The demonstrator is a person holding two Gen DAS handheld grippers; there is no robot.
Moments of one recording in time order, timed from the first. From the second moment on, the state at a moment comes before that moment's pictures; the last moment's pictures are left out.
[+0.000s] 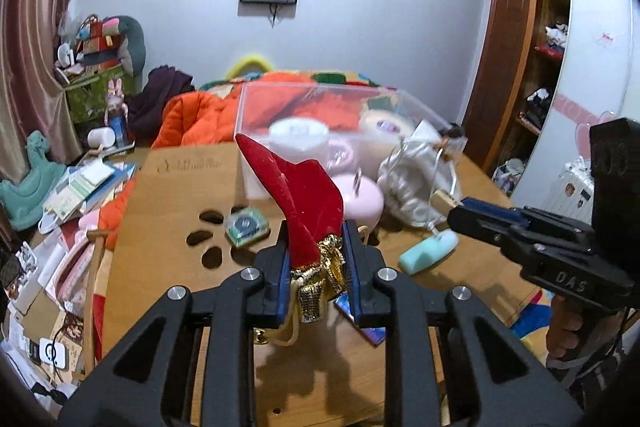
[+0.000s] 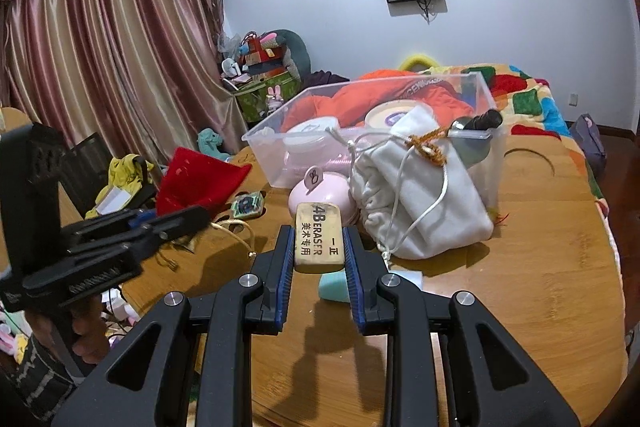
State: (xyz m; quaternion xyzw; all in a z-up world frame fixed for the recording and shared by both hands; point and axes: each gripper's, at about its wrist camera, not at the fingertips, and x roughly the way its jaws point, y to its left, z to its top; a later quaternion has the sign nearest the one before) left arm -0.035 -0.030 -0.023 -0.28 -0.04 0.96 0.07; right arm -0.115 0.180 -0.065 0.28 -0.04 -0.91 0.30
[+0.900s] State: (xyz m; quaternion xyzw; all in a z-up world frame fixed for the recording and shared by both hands) left arm -0.097 -0.039 0.026 -0.23 -0.06 0.97 0.10; right arm -0.155 0.205 -0.022 0.25 -0.03 -0.93 0.25
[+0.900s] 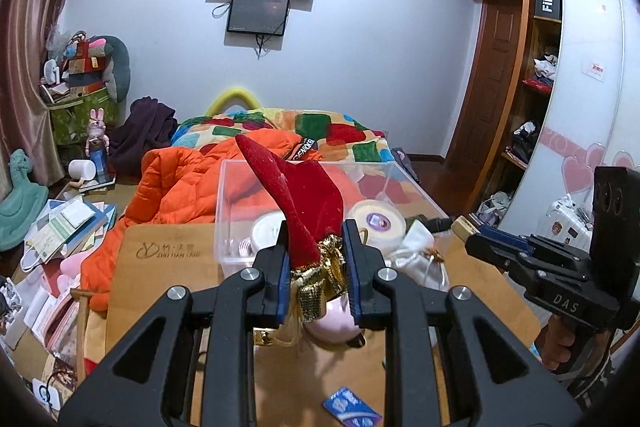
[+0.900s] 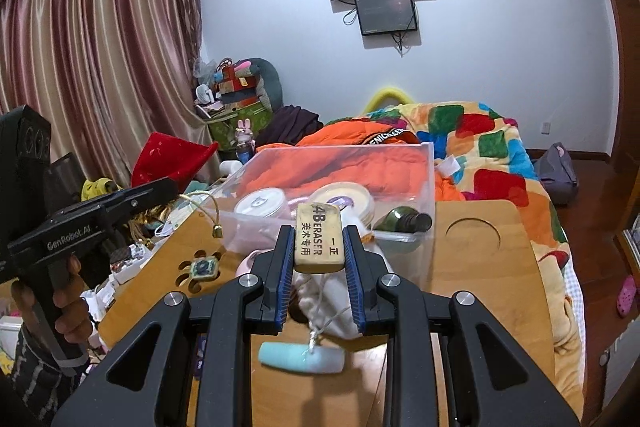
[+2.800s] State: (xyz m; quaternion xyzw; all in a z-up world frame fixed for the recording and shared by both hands) left arm -0.179 -0.007 0.034 -0.28 0.00 0.96 0.08; right arm -0.211 0.196 -0.006 0.24 -0.01 -0.95 0.20
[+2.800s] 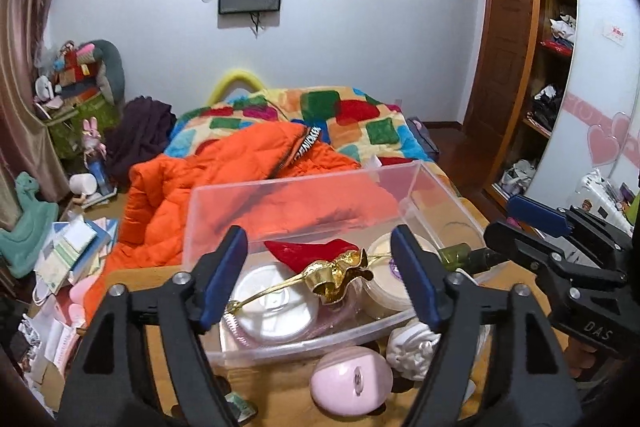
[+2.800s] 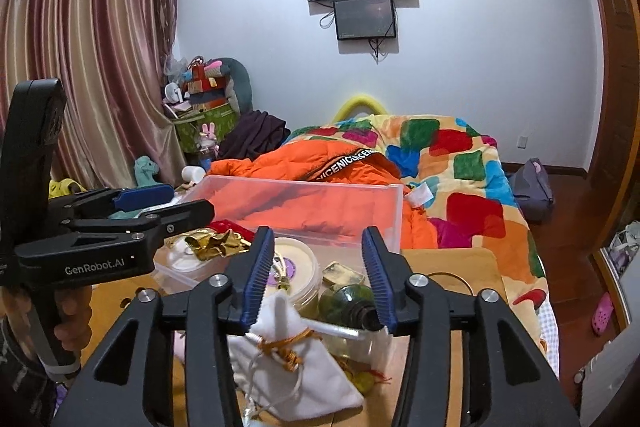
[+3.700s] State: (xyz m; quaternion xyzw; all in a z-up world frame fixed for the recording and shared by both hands) left arm -0.086 -0.085 0.021 -0.25 -0.04 0.97 0.00; right arm -0.146 0.220 -0.033 0.25 -0.03 -0.96 0.15
